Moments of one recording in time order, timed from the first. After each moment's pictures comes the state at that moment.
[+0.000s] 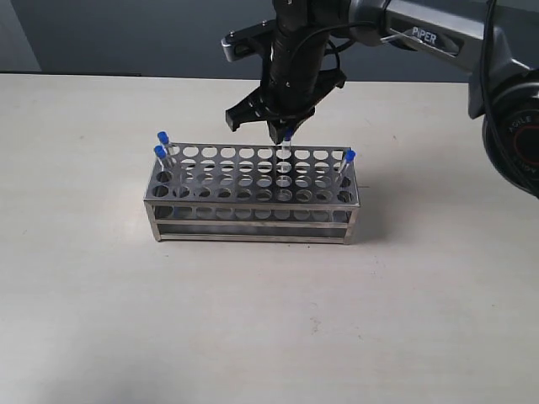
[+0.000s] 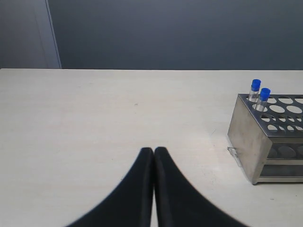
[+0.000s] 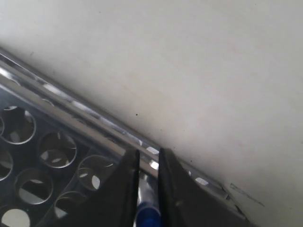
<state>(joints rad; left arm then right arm) -0.04 0.00 0.00 0.47 0.30 -0.52 0.70 2.28 -2.04 -0.04 1.15 0.00</state>
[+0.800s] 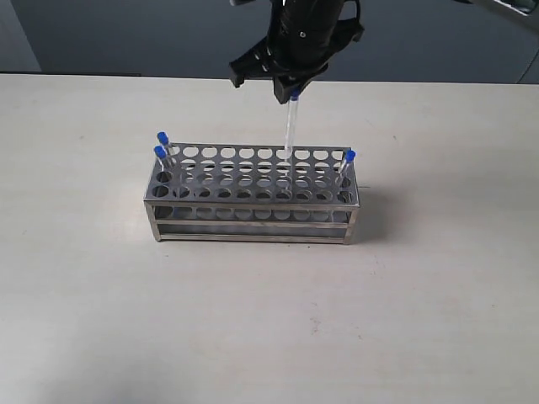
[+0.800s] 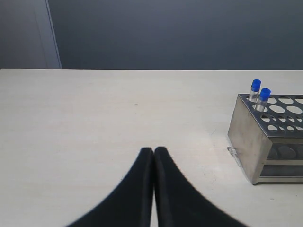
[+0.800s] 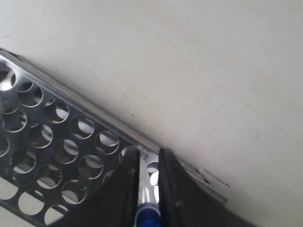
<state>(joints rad) -0.04 0.00 0.00 0.47 0.30 -0.52 0.70 2.13 -2.04 -0.05 1.19 0.00</state>
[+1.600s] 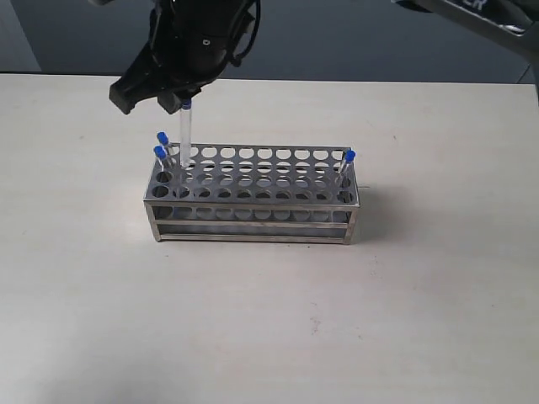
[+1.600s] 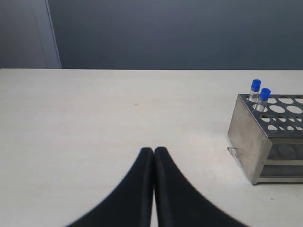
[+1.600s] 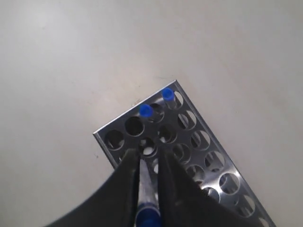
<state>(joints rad) -0.04 0.00 0.00 0.47 0.30 -0.52 0.94 2.09 -2.06 0.08 1.09 -0.21</state>
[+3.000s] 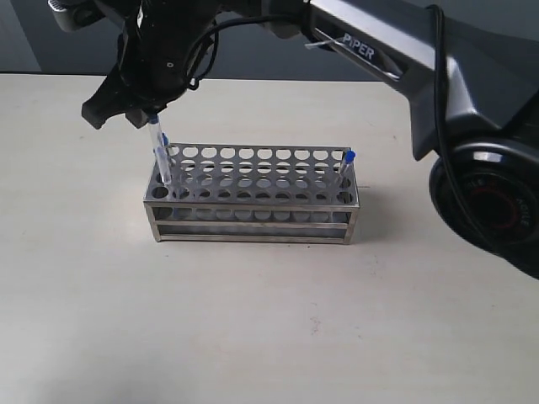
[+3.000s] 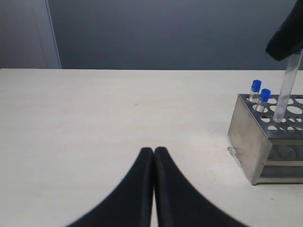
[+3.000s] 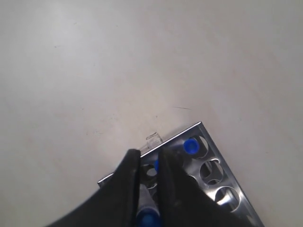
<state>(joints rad) -0.04 0.00 0.00 0.47 0.30 -0.52 0.94 2.30 -2.30 0.16 1.12 -0.27</state>
